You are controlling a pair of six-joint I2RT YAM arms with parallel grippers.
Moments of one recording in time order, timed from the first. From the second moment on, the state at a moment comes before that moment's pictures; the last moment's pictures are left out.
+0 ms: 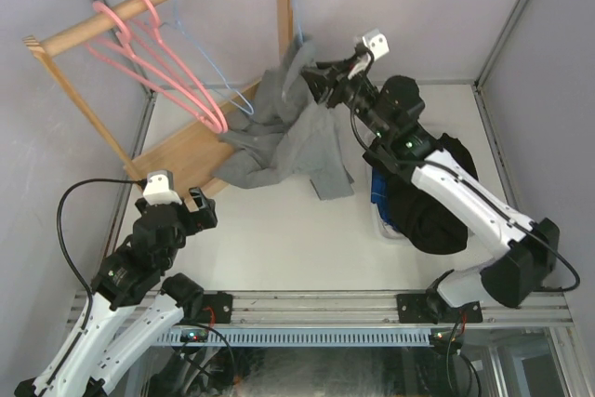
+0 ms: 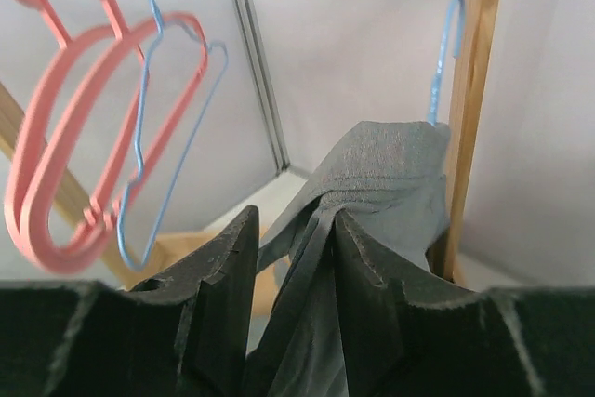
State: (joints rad) left arm -0.56 0.38 0.71 -0.80 -0.52 -0.48; right arm 0.64 1.44 1.43 0.26 -0.10 0.18
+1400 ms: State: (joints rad) left arm -0.55 0.26 0.69 -0.76 -0.38 -0.70; right arm 1.09 1.35 0.86 -0.08 0.15 0.39
